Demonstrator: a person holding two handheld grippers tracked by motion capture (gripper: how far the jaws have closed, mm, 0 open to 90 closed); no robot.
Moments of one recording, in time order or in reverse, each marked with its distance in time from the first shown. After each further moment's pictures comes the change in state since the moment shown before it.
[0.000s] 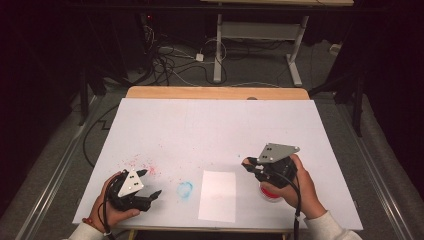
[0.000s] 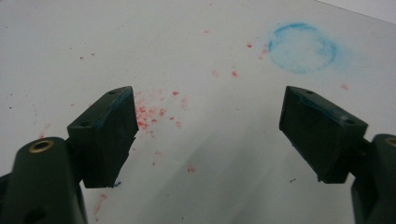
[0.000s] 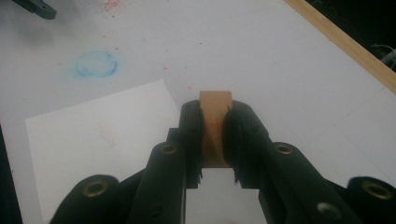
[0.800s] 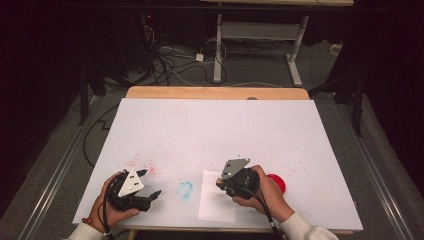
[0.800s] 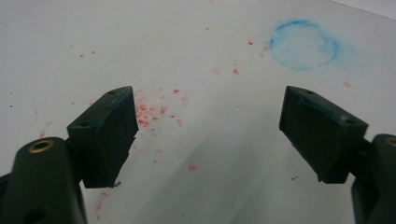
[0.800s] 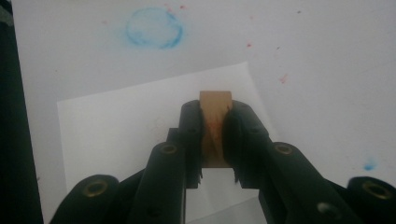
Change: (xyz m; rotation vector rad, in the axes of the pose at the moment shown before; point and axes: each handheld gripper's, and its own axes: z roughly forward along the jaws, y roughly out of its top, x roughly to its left) left arm 0.001 0.000 0.000 0.008 0.001 0.004; right arm 0.050 0.007 0.074 0.170 0.164 -0.109
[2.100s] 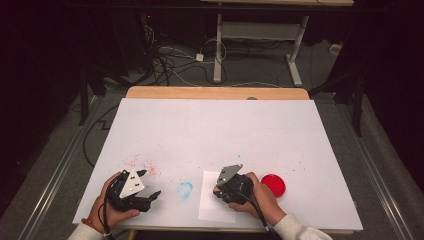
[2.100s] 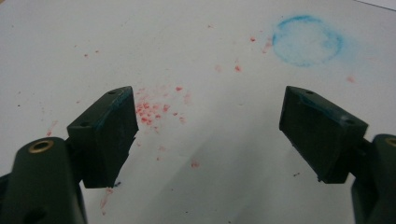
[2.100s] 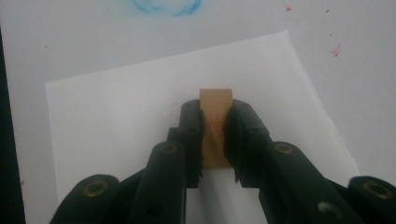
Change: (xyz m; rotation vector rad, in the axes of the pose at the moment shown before) left arm -0.003 0.001 0.000 0.015 0.028 0.030; right arm 0.005 -0.014 0.030 0.033 0.060 0.036
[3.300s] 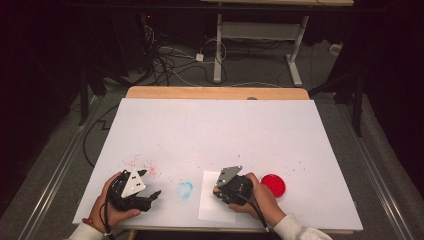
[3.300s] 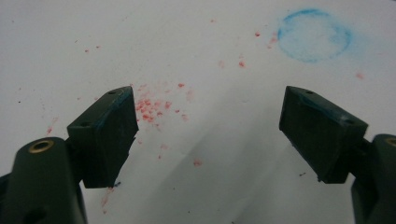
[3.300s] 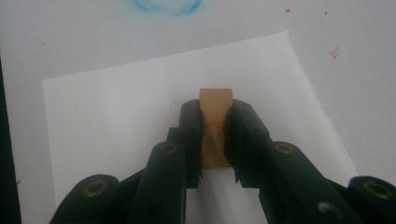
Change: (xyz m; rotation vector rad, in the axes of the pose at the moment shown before) left arm 0.001 0.000 0.003 0.019 0.015 -0.005; right arm 0.003 -0.001 0.000 -0.001 -0.019 -0.010
